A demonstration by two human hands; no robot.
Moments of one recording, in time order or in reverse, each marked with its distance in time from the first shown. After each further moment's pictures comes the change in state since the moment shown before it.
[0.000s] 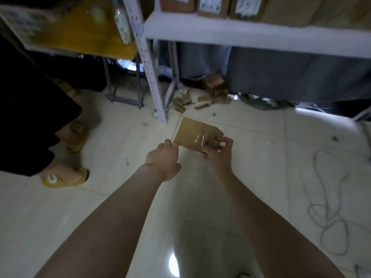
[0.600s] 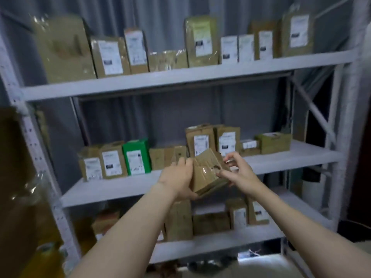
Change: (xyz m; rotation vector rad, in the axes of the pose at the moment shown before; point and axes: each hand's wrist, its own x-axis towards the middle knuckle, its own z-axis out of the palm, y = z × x) left_hand -0.086 0.338 -0.620 0.298 0.684 0.515; right_hand -0.082 -0.700 -0.288 -0.328 0.020 -0.774
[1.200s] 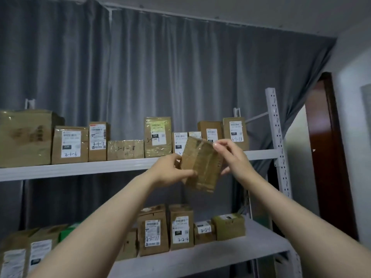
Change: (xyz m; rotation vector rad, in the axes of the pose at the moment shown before) left_hand 0.150 0.106 -0.254 -0.772 0.282 0.090; right_hand 0.072 -0.219 -0.257 -0.039 0.237 -0.376
